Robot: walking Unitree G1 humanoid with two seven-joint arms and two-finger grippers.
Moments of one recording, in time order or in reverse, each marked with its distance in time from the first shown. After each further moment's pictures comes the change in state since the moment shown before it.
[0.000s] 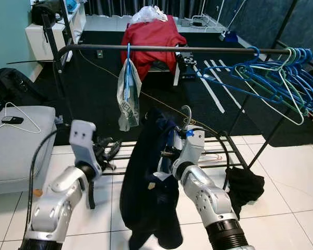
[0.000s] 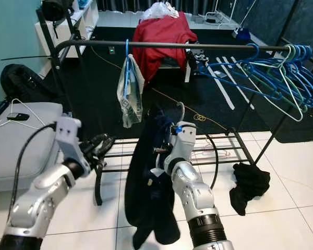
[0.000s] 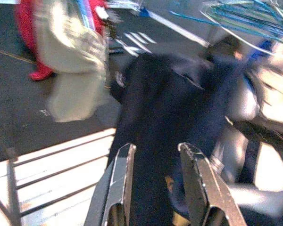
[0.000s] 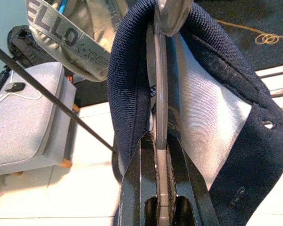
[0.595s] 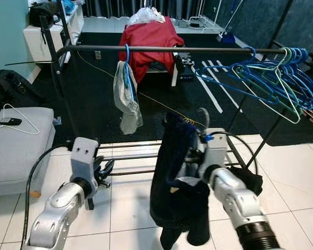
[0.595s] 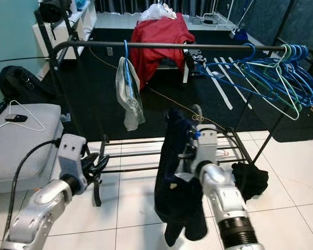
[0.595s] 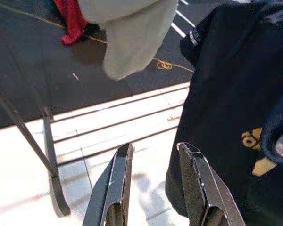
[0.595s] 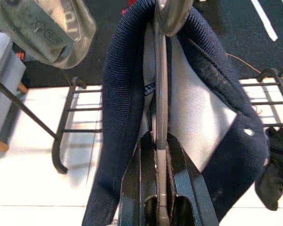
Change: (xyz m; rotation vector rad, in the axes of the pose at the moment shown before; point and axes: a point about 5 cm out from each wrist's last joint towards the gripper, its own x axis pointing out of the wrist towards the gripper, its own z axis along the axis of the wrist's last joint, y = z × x) left arm -0.018 0.014 -0.031 0.020 0.151 0.170; right arm -0.015 -0.070 0.012 -0.245 0.041 -0.066
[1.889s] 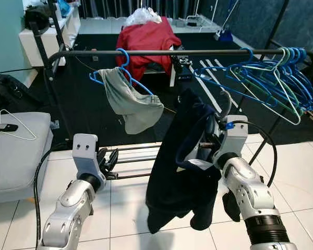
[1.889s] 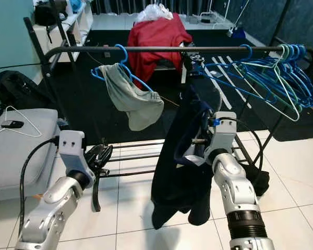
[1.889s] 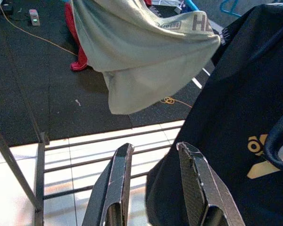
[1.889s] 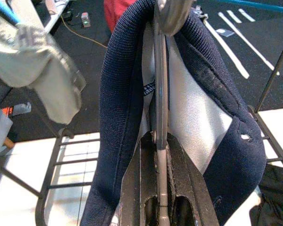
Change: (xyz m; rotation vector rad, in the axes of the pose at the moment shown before) left arm 0.008 -0.015 0.018 -0.102 -0.157 0.087; right arm -0.003 -0.022 0.037 0.042 -0.209 -0.084
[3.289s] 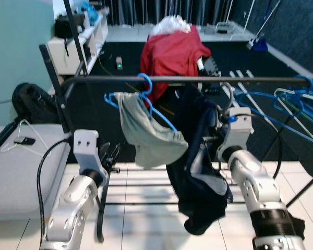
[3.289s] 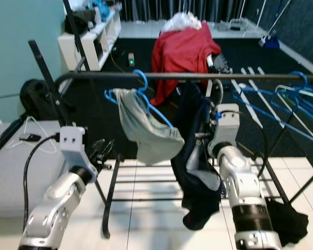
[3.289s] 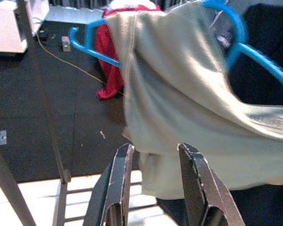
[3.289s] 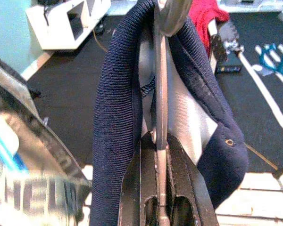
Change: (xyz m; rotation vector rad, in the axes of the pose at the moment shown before) left arm 0.006 -0.003 0.003 -0.015 -0.032 -0.010; right arm 0.002 -0.005 0.020 -0.070 -0.024 0.033
